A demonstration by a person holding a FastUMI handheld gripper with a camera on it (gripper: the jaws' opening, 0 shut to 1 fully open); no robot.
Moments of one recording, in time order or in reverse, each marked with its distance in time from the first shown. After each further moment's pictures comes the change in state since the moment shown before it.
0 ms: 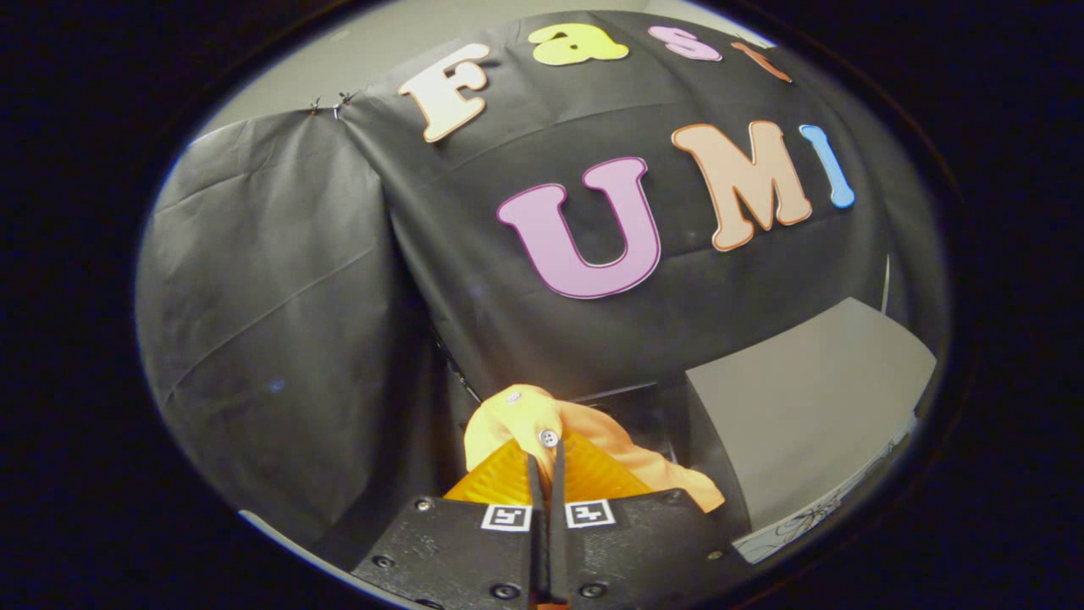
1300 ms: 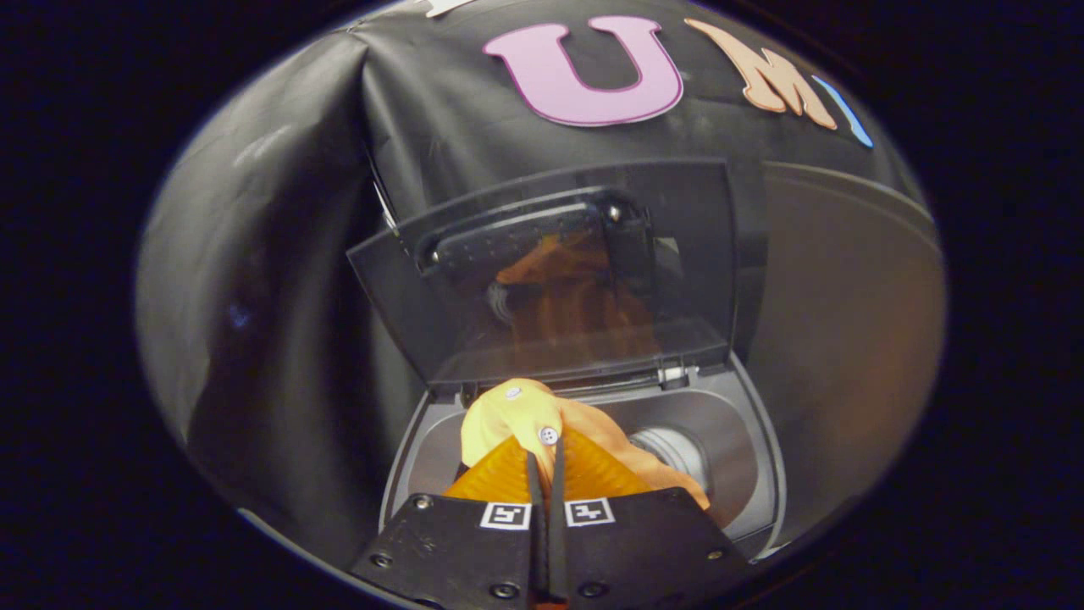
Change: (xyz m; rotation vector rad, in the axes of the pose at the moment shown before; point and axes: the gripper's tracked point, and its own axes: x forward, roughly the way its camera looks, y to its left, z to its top) arm 0.169 -0.039 -0.261 -0.075 0.240 -0.069
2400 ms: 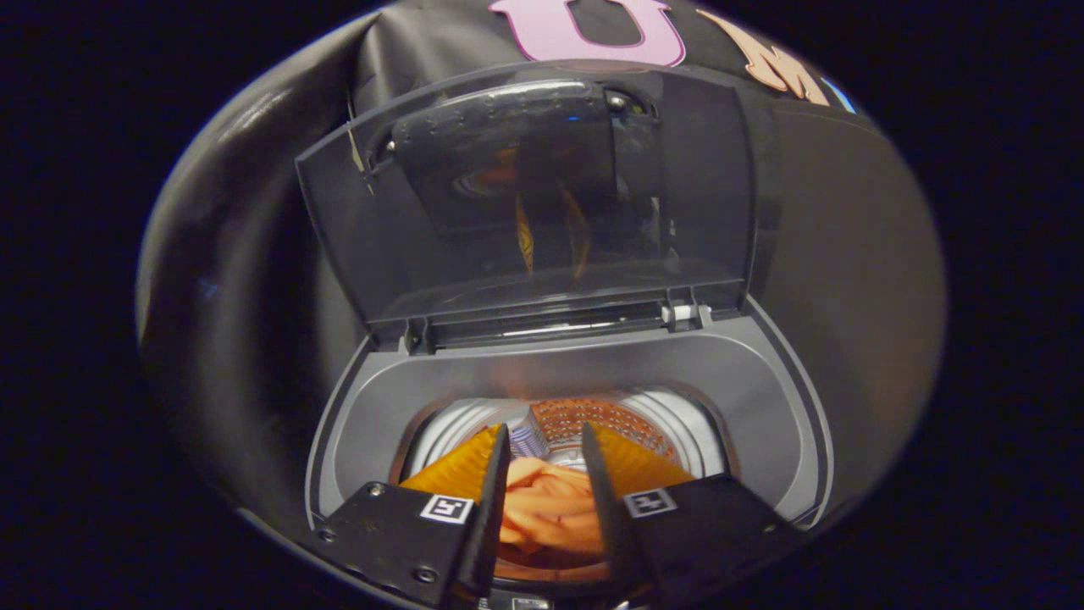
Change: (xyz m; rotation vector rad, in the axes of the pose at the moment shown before) arm 0.037 -0.015 -0.053 -0.069 0.070 -0.103
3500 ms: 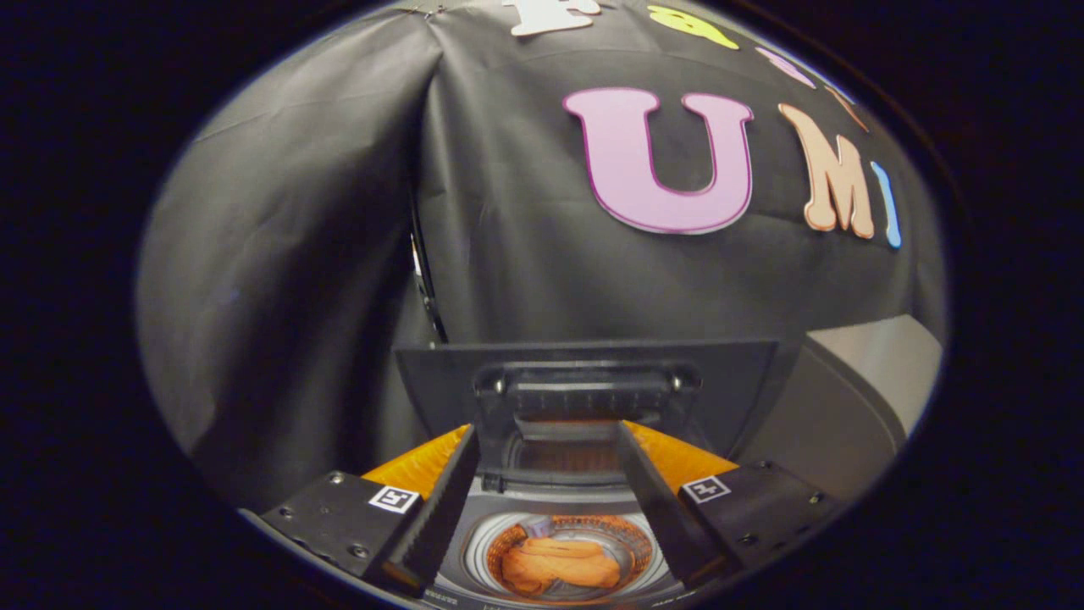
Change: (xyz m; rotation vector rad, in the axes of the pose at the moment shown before) arm -0.076 0.060 0.206 -0.122 -0.334 0.037
